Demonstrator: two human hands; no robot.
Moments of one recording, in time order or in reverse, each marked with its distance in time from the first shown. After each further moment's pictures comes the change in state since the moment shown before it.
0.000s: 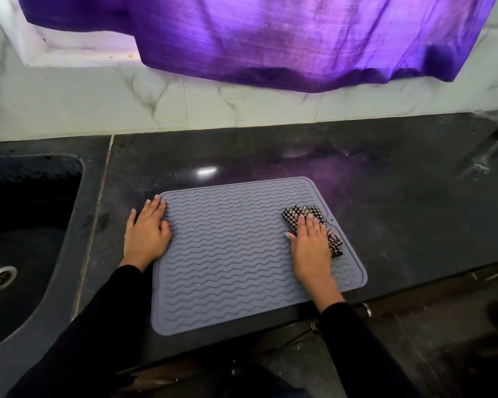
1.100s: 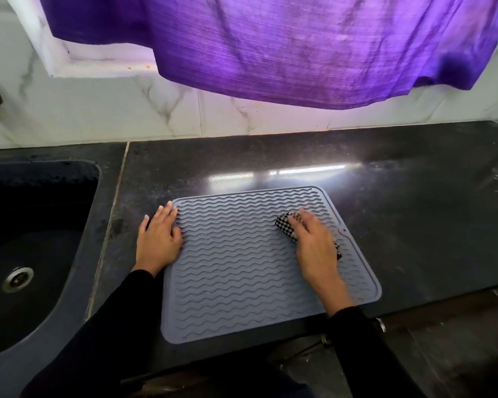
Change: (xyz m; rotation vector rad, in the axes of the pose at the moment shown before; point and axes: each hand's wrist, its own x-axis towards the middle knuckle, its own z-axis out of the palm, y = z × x) left_hand 0.000 0.002 -0.004 0.010 -0.007 -0.012; right_hand 0.005 -0.024 -0.022 0.093 0.117 -0.173
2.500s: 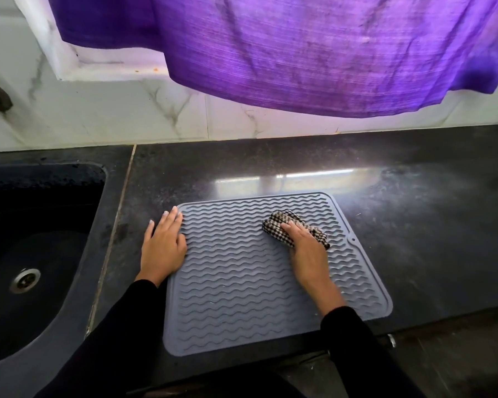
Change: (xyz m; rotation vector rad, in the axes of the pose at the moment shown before) left_hand 0.001 0.000 0.005 0.067 -0.004 0.014; right_hand 0.019 -0.009 0.025 0.136 -0.005 0.037
